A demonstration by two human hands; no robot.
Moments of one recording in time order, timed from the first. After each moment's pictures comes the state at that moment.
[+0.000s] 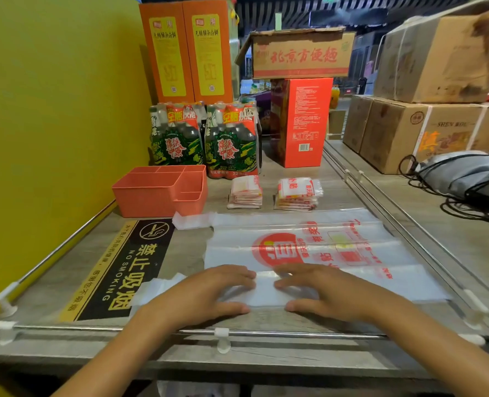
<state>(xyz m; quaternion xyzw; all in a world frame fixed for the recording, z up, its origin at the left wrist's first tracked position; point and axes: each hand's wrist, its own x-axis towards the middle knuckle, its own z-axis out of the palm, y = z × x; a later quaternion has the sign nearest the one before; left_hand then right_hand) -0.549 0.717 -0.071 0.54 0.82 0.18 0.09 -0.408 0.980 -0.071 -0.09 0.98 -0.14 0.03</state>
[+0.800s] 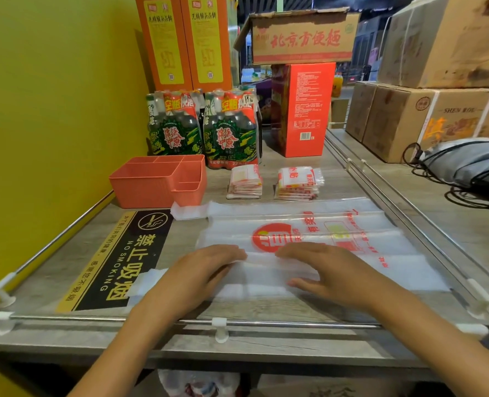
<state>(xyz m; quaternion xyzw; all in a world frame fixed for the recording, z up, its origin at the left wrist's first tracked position) -0.547 0.710 -0.072 0.52 0.82 0.23 -0.05 -0.402 0.980 -0.065 -0.07 0.98 -0.15 -0.09</state>
